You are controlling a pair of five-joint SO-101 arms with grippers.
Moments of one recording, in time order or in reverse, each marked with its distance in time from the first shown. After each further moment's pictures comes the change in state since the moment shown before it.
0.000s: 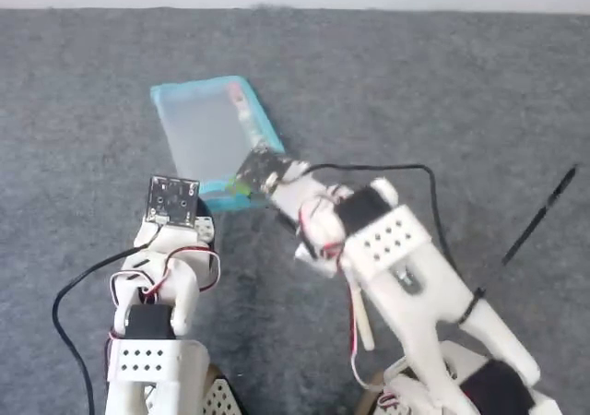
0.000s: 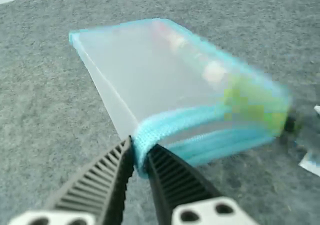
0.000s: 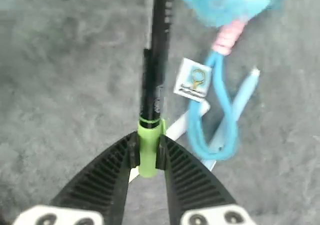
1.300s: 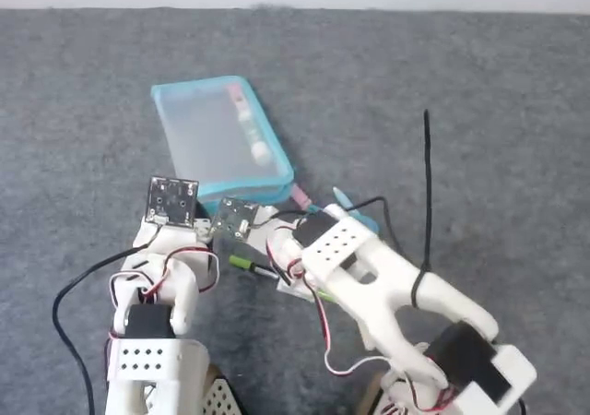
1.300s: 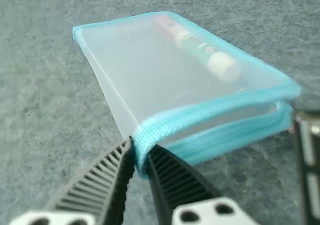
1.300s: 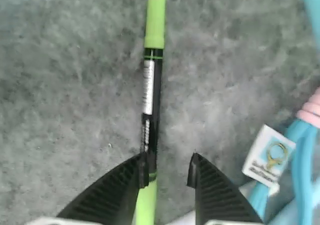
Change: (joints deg) left arm -0.1 0.2 0.8 0.1 0.4; right arm -7.5 17.9 7.8 -16.6 3.6
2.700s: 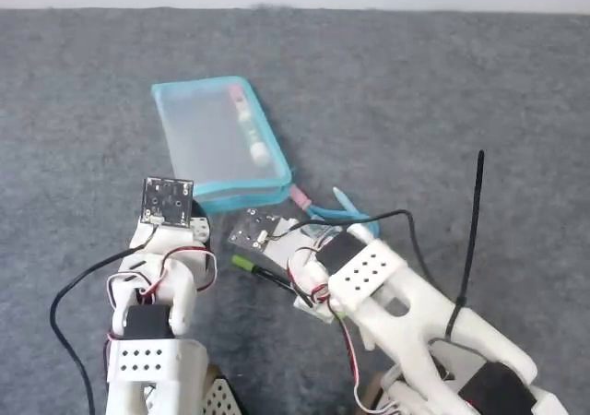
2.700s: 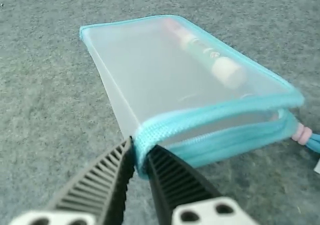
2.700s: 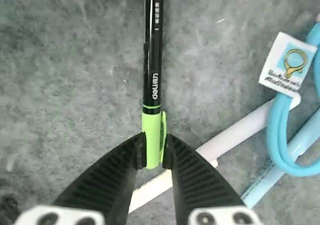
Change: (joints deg) left arm -1.8 -0.1 -0.2 -0.1 -0.2; right arm 0.1 -17.5 9.8 6.8 -7.5
